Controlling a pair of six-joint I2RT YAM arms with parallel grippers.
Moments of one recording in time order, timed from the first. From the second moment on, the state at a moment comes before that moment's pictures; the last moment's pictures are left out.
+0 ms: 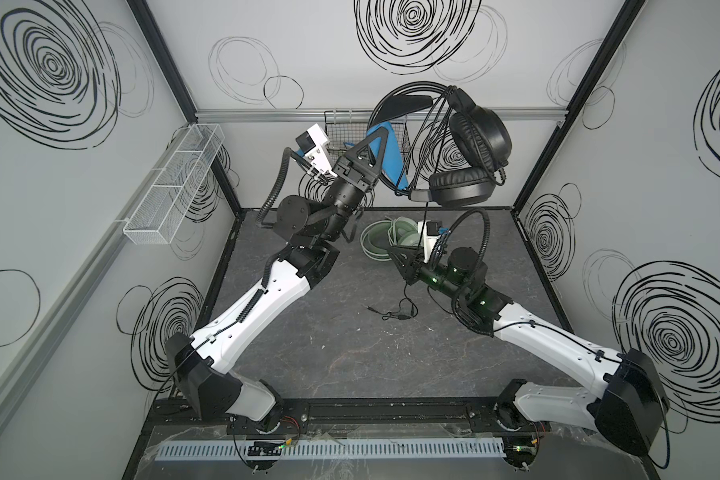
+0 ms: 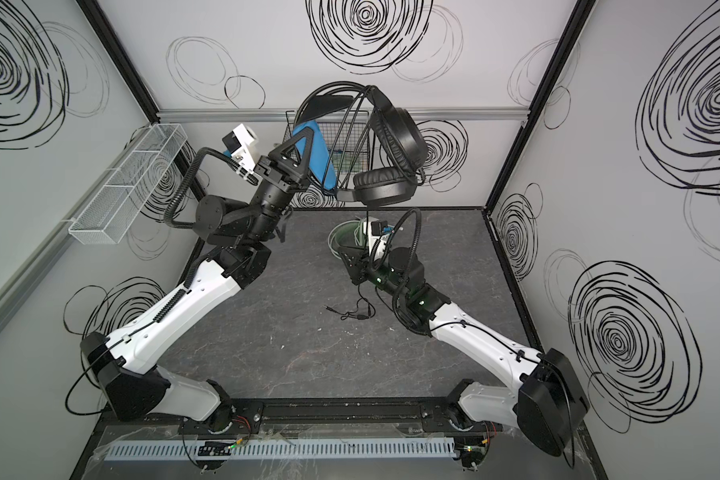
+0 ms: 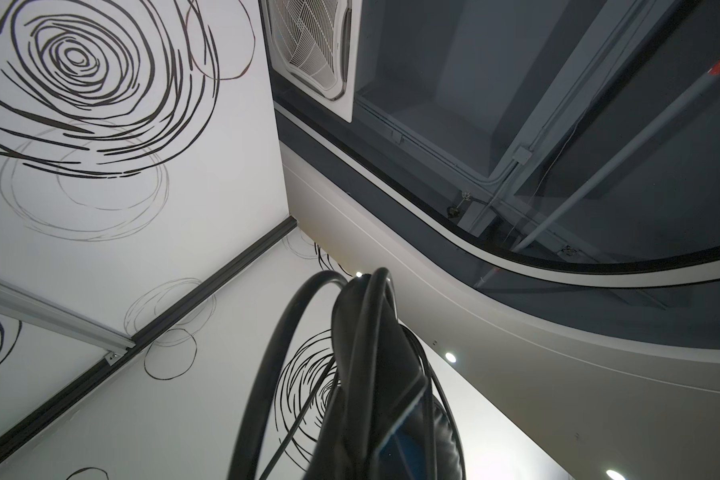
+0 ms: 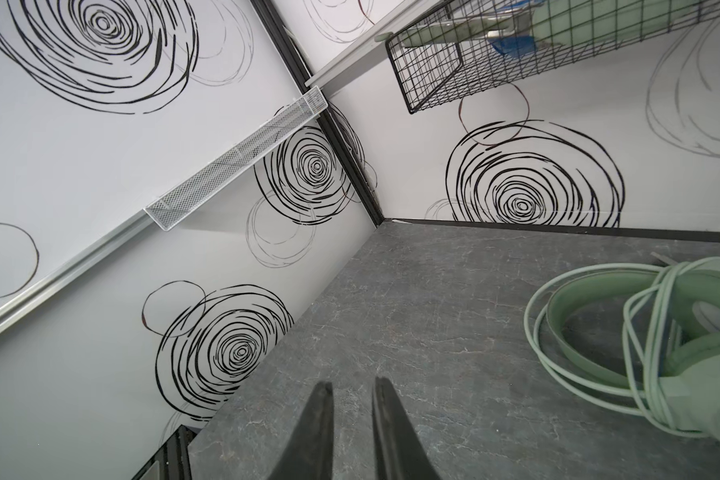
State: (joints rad) left arm -0.65 1.46 1.55 0.69 0.10 -1.18; right arm 0.75 1.22 0.85 0.34 -0.17 0.51
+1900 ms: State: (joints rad) left arm -0.55 1.48 1.43 0.33 -0.21 -0.91; right arm 0.89 1.31 1.10 -0.06 -0.27 0.37
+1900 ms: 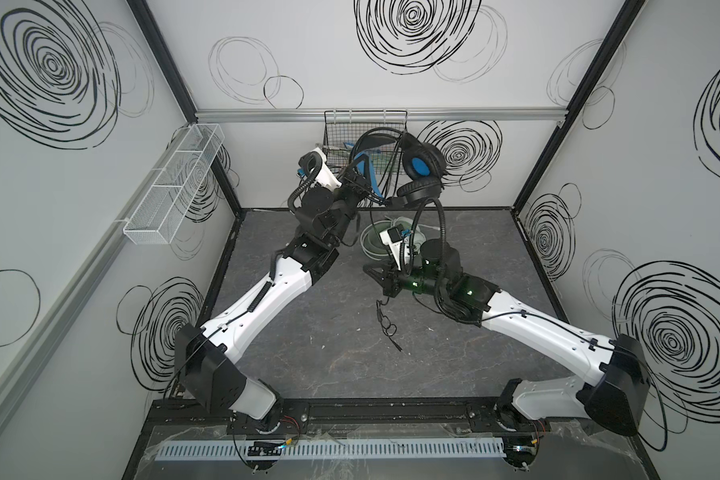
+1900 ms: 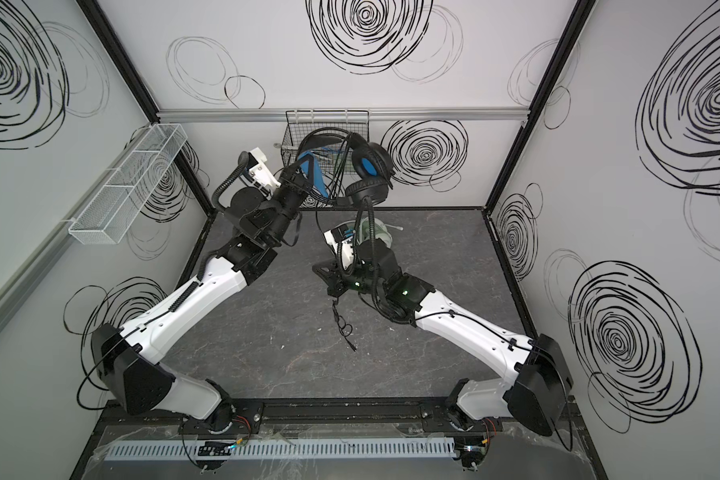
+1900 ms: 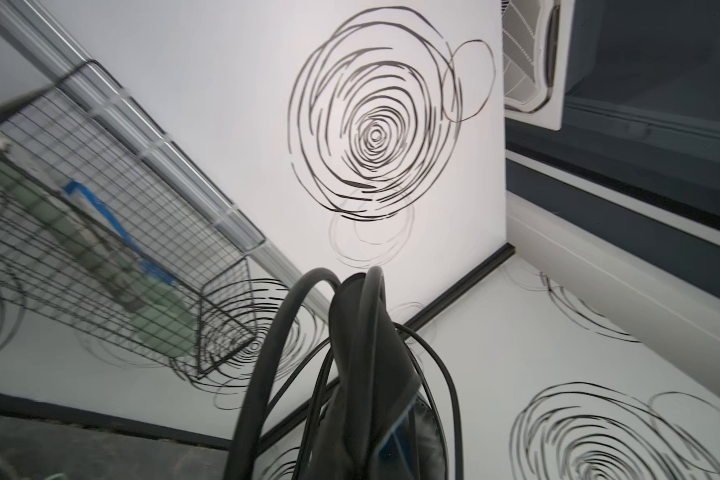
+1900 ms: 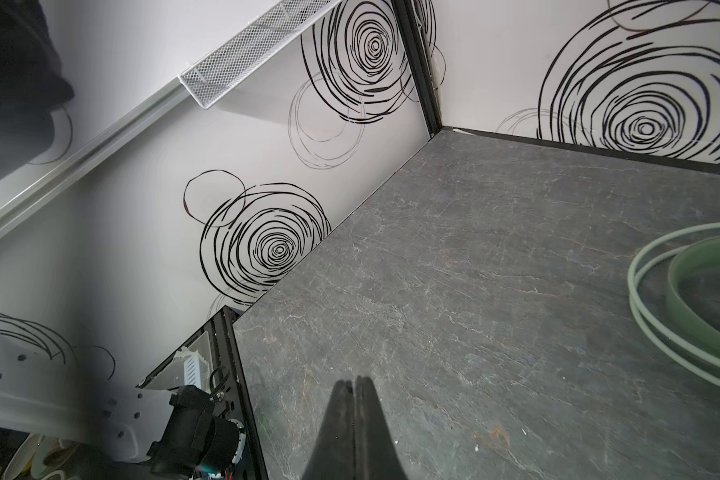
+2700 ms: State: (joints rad) left arm -0.56 1.34 1.44 -0.25 -0.14 -0.46; right arm 0.93 1.23 1.52 -0.55 0.32 -0.29
